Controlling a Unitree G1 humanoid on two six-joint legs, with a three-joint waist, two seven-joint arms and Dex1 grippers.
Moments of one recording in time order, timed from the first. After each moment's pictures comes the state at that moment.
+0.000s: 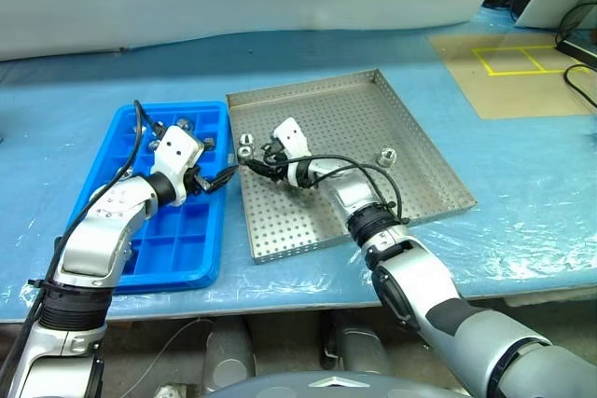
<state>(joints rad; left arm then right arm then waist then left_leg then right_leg) -0.27 0.59 0.05 -0.20 -0.27 0.48 -0.63 -0.92 0.06 0.15 0.94 0.04 0.08 0.60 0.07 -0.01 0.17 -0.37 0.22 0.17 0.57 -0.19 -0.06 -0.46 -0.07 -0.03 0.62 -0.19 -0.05</state>
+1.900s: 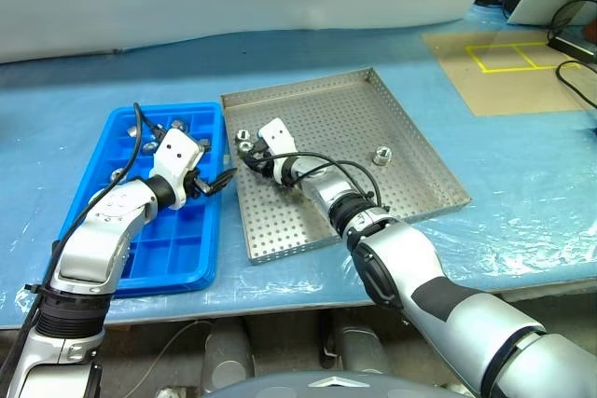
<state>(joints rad) -0.25 0.59 0.05 -0.26 -0.27 0.53 -0.60 -1.09 0.15 0.09 1.29 -0.02 -0.08 0.42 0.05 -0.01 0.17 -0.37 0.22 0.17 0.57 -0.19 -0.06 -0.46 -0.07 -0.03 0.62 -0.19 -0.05</state>
